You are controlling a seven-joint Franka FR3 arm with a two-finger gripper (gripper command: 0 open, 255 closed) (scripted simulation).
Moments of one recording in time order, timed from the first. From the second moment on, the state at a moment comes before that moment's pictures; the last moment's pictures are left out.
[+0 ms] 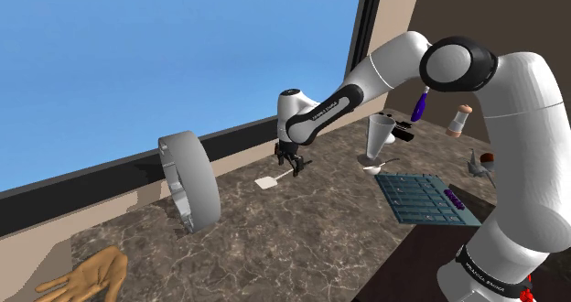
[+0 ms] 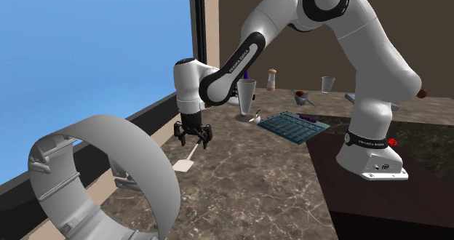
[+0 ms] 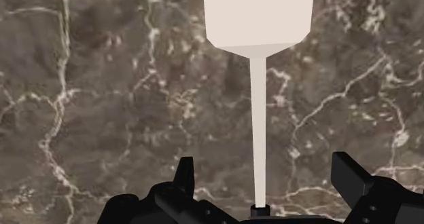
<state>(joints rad) -0.13 0.61 0.28 -1.81 -0.33 2.36 1.97</state>
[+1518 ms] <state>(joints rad) -0.14 0.54 0.31 -1.80 -0.30 2.29 1.95</state>
